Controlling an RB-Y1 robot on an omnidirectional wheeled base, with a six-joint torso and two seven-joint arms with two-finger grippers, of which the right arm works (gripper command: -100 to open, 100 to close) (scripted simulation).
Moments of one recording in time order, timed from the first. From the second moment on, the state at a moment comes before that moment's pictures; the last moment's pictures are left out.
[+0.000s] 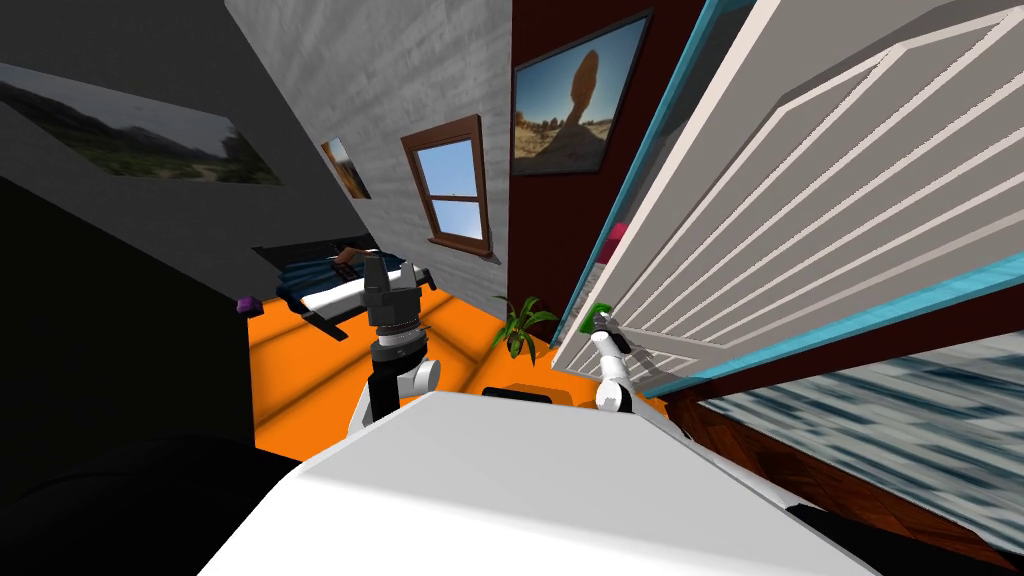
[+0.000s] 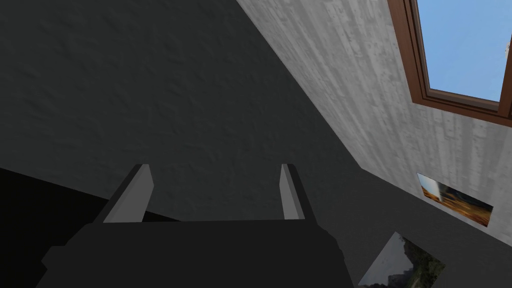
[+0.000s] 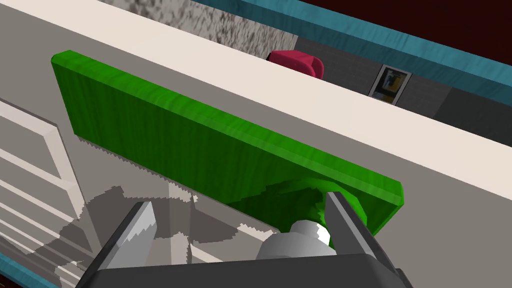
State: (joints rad) arm -0.42 -0.07 -0.72 -0.85 -0.53 0.08 1.05
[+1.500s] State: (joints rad) arm -0.47 -0.08 -0.75 -0.78 -0.67 0.12 0.99
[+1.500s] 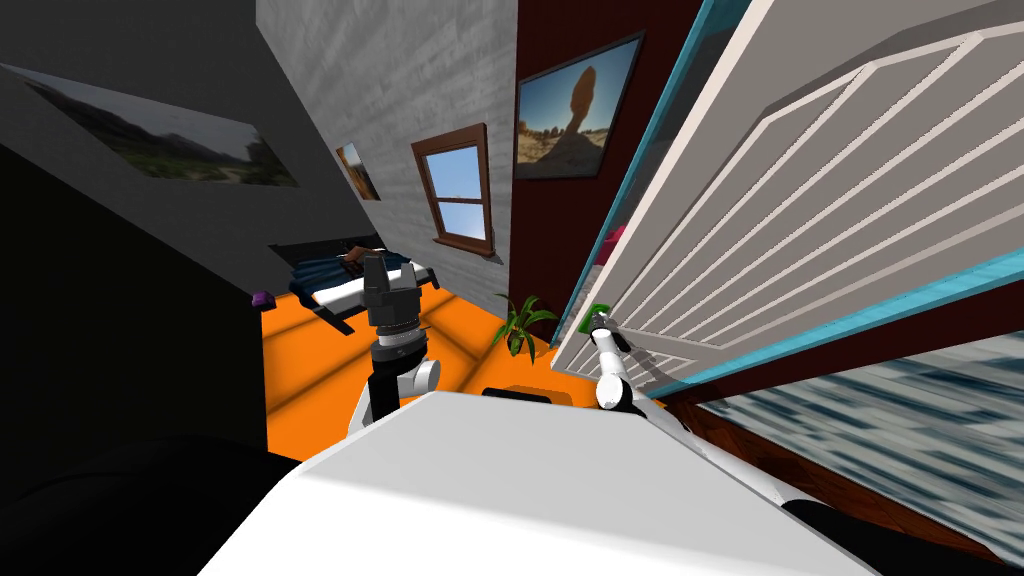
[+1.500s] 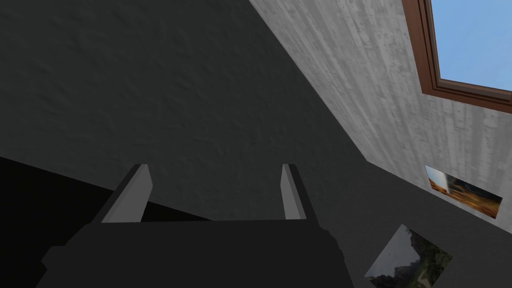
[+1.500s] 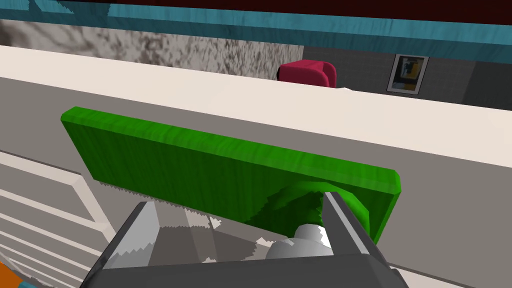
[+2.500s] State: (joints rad) arm -0.45 -0.09 -0.75 -0.81 -0.79 0.18 0.97
